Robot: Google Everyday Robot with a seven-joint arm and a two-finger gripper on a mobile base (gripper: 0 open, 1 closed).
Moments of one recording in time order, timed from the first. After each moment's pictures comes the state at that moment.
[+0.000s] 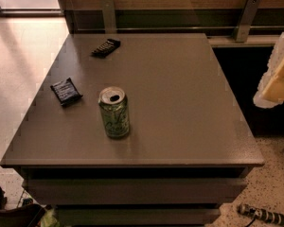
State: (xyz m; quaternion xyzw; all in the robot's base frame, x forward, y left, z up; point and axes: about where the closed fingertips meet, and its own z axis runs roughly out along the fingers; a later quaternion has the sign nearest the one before) arm 0.416 -0.182 1.064 -0.61 0.74 -0.11 0.25
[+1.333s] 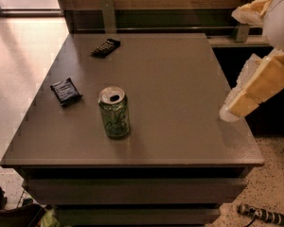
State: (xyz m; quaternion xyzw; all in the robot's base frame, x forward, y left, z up) arm 0.418 -0.145 1.028 -0.60 0.73 0.02 0.32
